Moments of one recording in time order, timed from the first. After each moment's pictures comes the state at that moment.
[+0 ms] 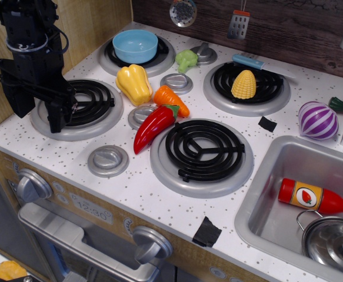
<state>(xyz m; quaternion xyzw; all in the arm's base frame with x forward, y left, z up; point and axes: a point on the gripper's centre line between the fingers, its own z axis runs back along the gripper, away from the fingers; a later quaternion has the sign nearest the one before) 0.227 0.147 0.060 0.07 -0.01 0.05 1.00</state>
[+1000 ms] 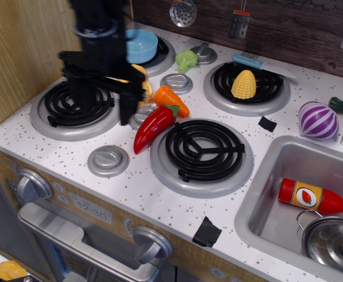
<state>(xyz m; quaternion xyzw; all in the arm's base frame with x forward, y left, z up) 0.271 0.055 0.084 0.04 -0.06 0.08 0.99</state>
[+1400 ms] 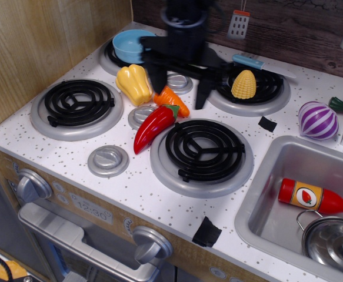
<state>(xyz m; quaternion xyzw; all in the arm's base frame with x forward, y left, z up) 0.334 -0.008 0.092 0.04 -0.11 0.03 0.99</state>
